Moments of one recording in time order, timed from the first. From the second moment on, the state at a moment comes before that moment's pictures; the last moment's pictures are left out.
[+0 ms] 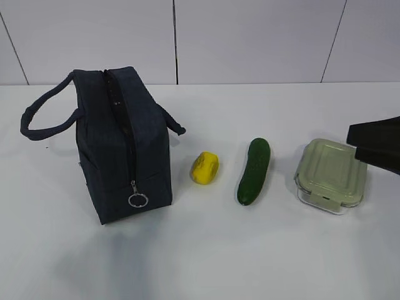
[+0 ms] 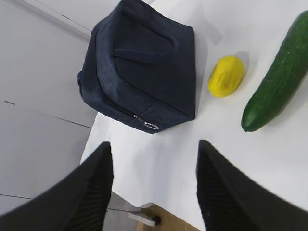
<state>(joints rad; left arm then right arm) 0.03 0.01 -0.53 -0.11 1.10 0.11 -0.34 1.26 -0.55 1.49 1.16 -1.25</state>
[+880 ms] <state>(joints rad) 0.03 0.01 -0.53 -0.11 1.10 0.11 -0.50 1.62 -0.62 1.54 1.16 -1.30</state>
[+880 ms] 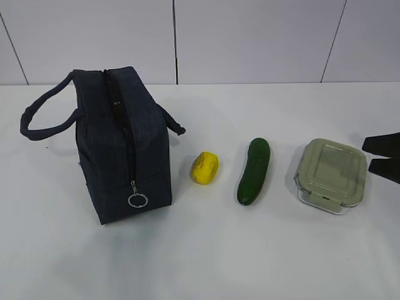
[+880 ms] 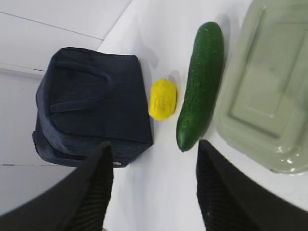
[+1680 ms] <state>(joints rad) 0.03 0.01 -0.53 -0.11 1.10 0.11 -0.61 1.83 -0.67 1.52 1.16 -1.35</state>
